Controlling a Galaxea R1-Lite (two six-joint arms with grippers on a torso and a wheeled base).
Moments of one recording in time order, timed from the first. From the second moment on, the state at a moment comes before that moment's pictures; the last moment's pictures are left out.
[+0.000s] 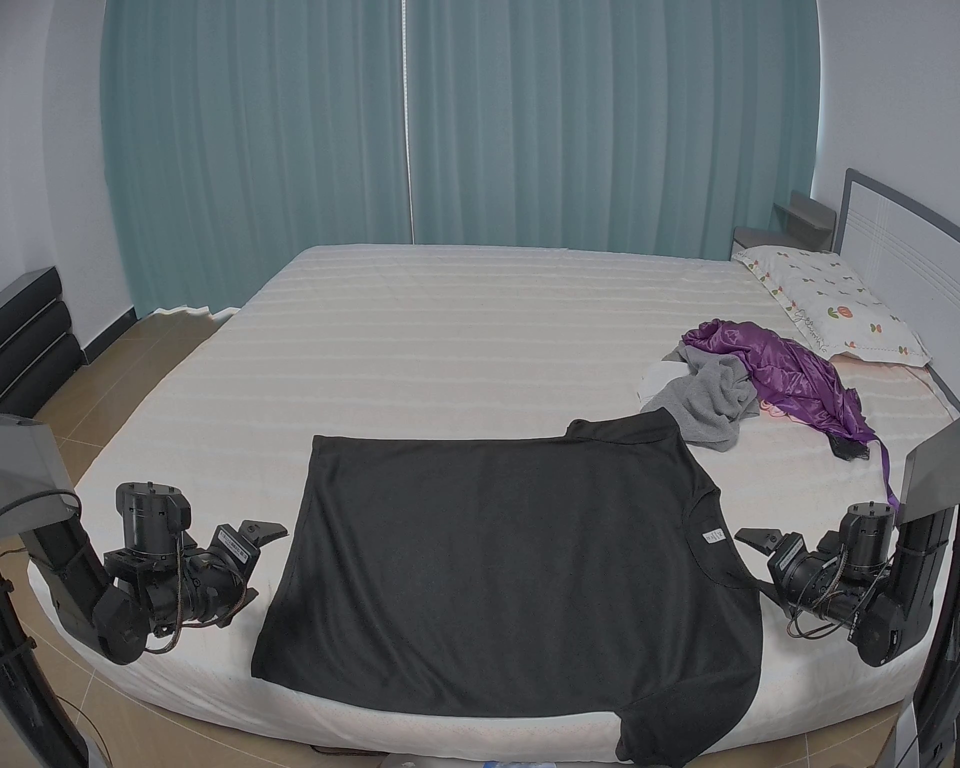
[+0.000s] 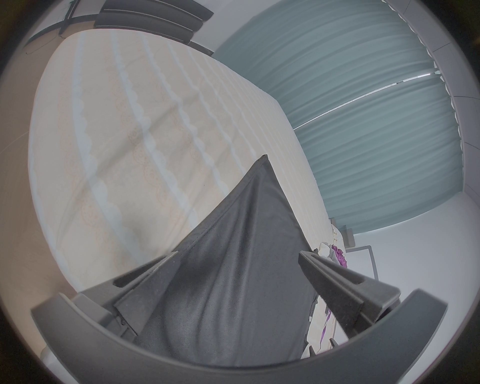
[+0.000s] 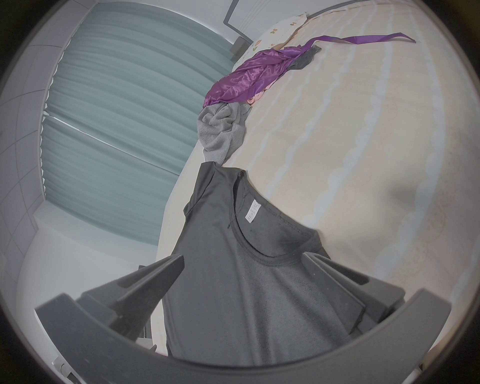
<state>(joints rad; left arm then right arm) -0.09 1.97 -0.31 -1.04 -0.15 -1.07 0.01 2.22 -0.14 -1.55 0.22 0.97</state>
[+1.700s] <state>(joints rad) -0.08 2.05 -0.07 -1.04 -0.27 -0.59 -0.09 2.28 -0.19 -1.55 0.26 0.97</state>
